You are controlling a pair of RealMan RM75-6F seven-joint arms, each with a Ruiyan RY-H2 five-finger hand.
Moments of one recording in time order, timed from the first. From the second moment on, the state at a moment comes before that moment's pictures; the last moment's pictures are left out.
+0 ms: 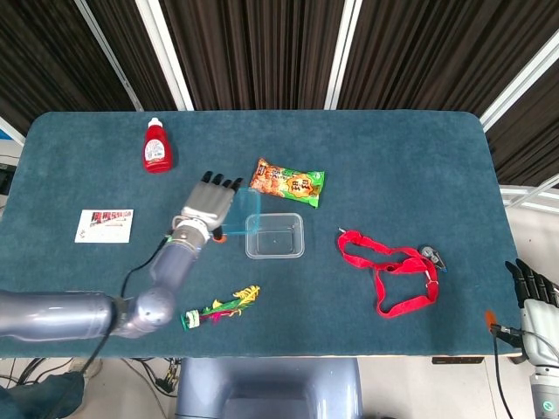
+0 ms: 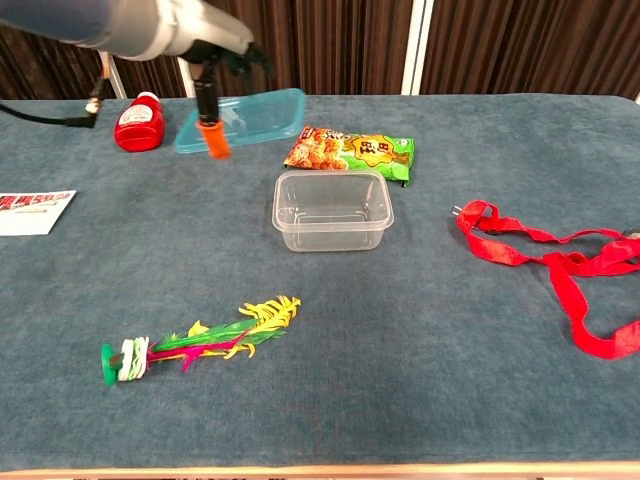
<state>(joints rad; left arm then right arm) -1.37 -1.34 -0.22 -1.70 -0.03 0.95 0.95 0.00 -1.10 0.09 -1.72 -1.35 1.46 0.05</state>
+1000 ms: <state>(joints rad) -1.51 -1.65 -0.28 -1.49 -0.16 1.04 1.06 0.00 -1.10 0.10 -1.72 -1.33 1.46 0.05</state>
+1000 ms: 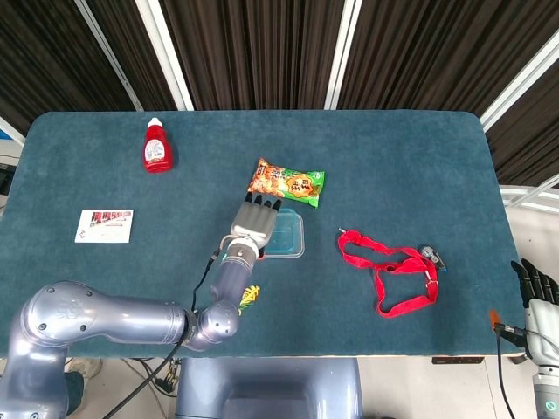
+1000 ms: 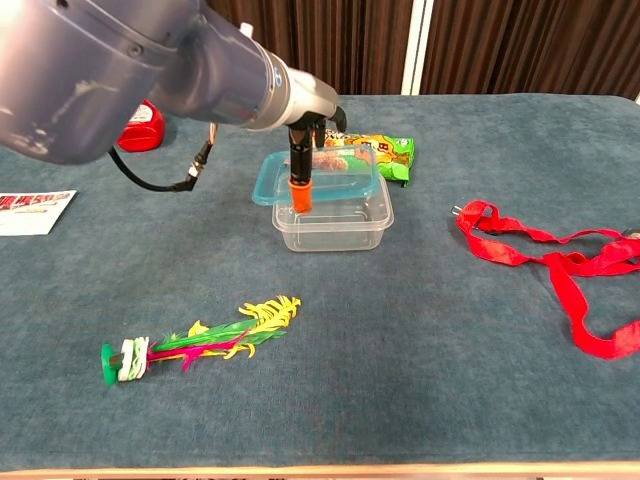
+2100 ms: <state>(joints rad) -1.48 -1.78 -0.35 -1.39 -0.14 1.13 1.16 0.00 -1.09 0.10 -1.72 -1.32 1.45 0.06</state>
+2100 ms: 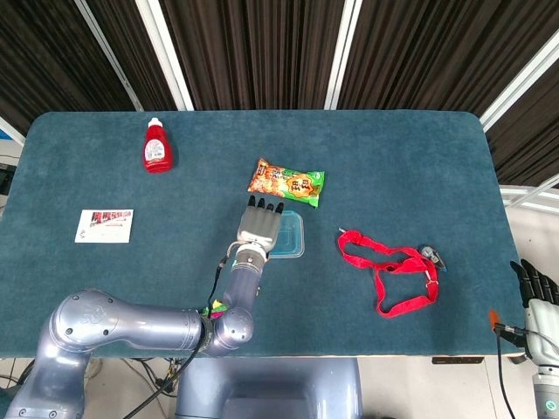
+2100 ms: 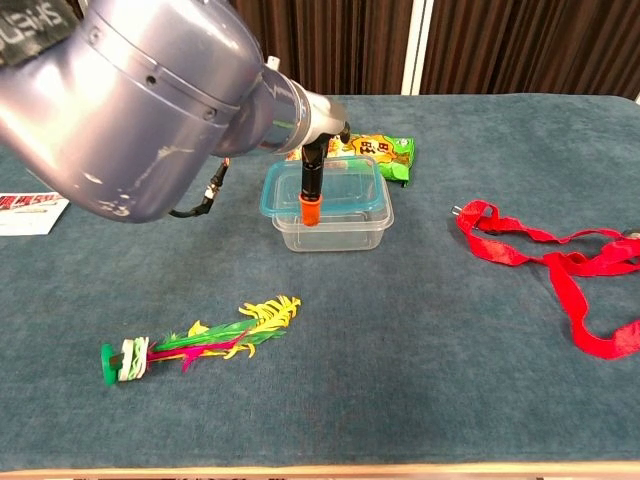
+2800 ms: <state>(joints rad) -1.46 -1.82 -0.39 -1.35 -0.11 1.13 1.21 0.00 -1.09 0.10 -1.72 -1.32 1.45 0.07</state>
